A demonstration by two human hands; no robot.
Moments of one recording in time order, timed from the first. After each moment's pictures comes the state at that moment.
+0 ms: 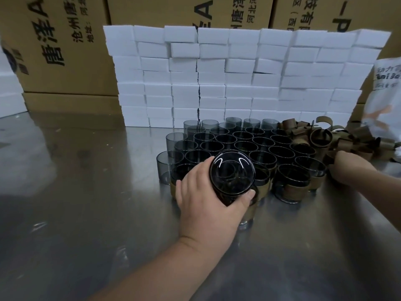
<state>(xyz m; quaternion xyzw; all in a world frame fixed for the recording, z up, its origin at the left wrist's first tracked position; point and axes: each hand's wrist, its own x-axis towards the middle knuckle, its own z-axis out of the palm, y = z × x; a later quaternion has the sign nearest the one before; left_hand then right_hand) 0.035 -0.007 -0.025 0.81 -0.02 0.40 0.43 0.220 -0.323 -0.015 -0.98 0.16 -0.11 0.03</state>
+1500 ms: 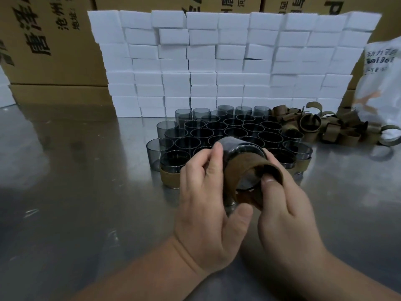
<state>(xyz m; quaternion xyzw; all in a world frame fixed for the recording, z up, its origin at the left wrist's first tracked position) -0.009 -0.009 -0.013 0.81 -0.23 0.39 0.36 -0.005 -0.125 -0.008 -0.75 -0.12 -0.24 0.61</state>
